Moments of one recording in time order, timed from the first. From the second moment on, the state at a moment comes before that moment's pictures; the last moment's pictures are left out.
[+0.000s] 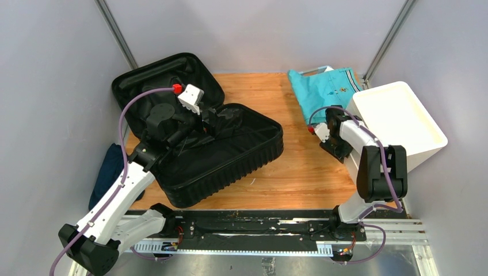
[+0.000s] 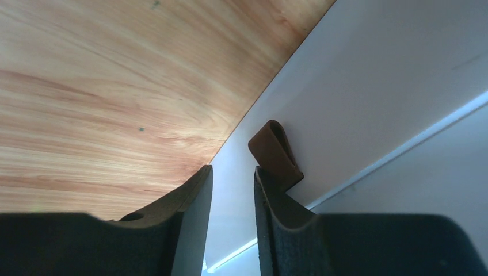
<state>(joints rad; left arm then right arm) -0.47 0.94 0.96 -0.13 0.10 0.00 0.04 1.59 1.02 -0.87 0.24 -0.73</state>
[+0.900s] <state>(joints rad) -0.46 1.04 1.34 -0.23 0.10 -0.04 0.02 1.48 1.90 -1.18 -0.40 -0.87</state>
